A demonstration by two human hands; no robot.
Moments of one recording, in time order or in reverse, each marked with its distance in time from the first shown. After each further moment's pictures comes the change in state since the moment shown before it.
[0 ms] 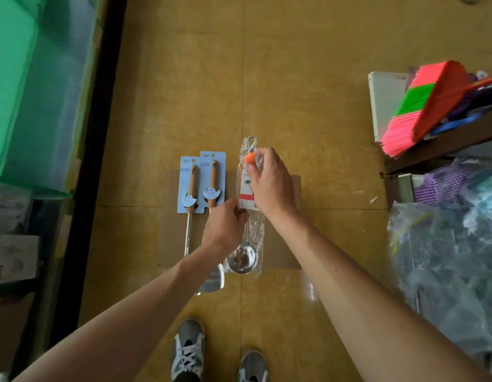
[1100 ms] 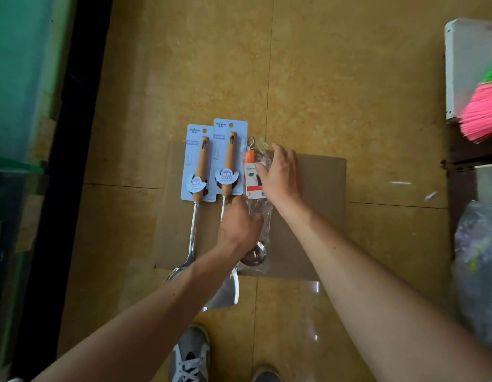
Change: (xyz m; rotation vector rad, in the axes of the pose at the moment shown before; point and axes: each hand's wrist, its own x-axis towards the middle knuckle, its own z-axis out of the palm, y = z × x) left_hand 0.068 -0.087 0.069 -0.107 -0.070 -0.262; right_hand 0.029 0.099 0.147 -0.150 -0.214 0.225
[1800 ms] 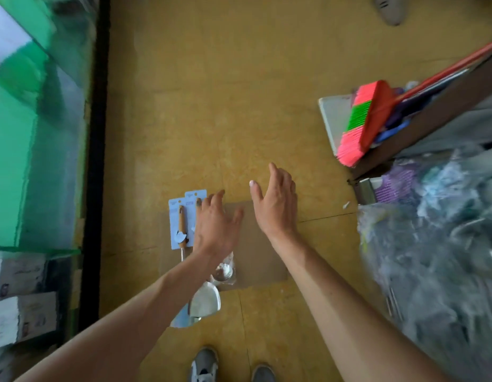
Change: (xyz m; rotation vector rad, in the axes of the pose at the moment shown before) left_hand -0.175 0.189 -0.095 0.188 0.149 0.371; right_hand -0.117 -0.061 -0.247 0.070 0.441 0.024
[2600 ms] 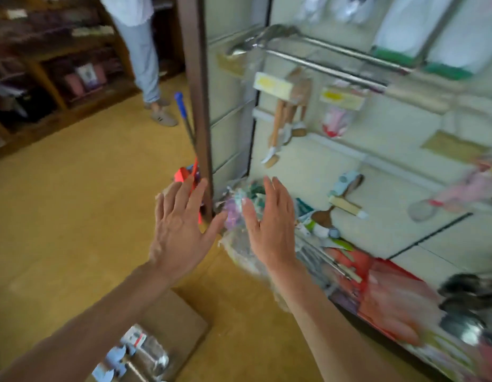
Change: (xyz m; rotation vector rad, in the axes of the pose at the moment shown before) left_hand -0.236 0.348 -0.103 0.369 -0.050 1.211; right_hand -0.147 -0.013 -0.455 -0.092 0.711 0.334
